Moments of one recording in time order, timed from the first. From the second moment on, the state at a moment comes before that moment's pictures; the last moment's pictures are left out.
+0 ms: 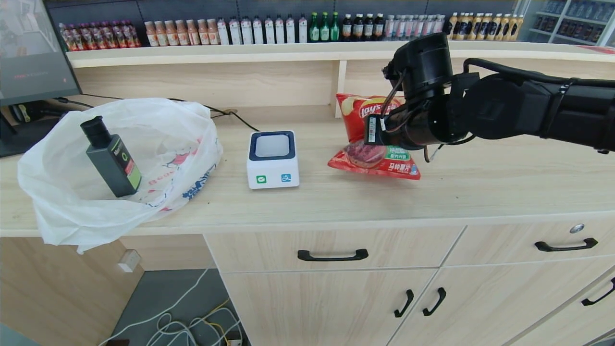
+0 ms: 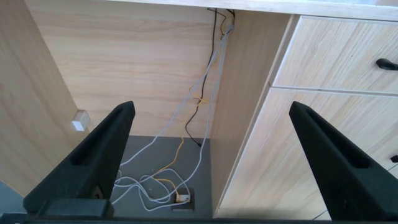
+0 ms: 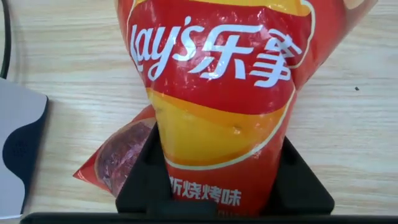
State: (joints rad) left arm 0.00 0.00 0.00 0.00 0.00 0.00; right arm 0.53 2.08 -2.00 0.36 -0.37 0.24
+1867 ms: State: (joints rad) left arm 0.00 0.00 0.00 0.00 0.00 0.00; right arm 0.59 1.23 -1.10 0.01 -0.03 0.23
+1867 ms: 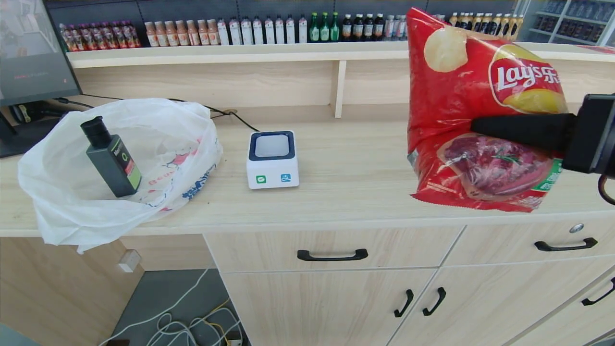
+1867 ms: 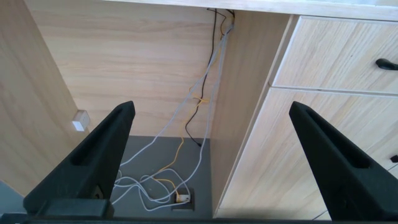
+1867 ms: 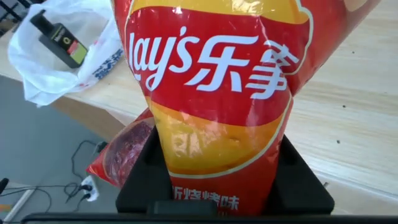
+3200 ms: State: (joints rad) left arm 0.00 0.00 0.00 0.00 0.00 0.00; right arm 0.69 1.21 -0.32 -1.23 0.31 0.80
